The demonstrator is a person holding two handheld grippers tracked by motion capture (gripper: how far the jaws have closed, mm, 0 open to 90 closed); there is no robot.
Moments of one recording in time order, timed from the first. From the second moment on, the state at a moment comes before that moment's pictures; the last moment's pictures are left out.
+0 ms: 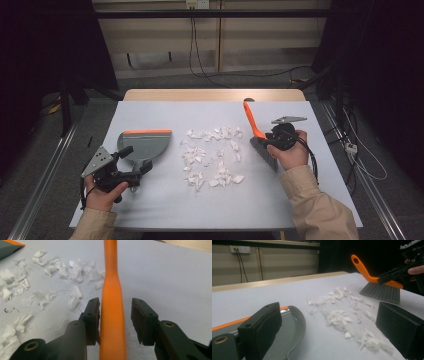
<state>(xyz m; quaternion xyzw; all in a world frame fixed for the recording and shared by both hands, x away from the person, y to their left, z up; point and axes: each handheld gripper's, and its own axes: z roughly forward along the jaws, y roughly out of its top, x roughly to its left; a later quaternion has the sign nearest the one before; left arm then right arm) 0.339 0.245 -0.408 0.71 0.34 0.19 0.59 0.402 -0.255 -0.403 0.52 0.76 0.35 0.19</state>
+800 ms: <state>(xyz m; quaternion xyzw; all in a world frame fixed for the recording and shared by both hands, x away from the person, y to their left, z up) 0.345 0.246 -0.410 0.71 0.34 0.19 0.59 0.398 -0.249 -0.411 0.52 0.78 0.31 0.17</state>
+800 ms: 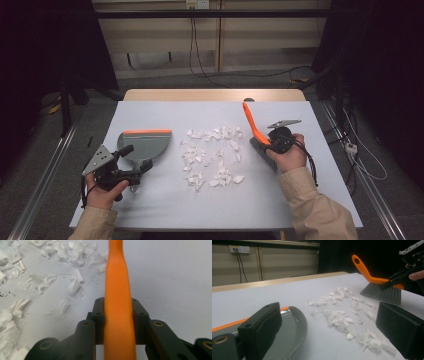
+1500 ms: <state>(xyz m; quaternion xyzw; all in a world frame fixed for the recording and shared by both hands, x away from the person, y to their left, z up) 0.345 0.251 -0.409 0.70 0.35 0.19 0.59 0.423 -0.257 -0.401 0.52 0.75 0.37 0.20</state>
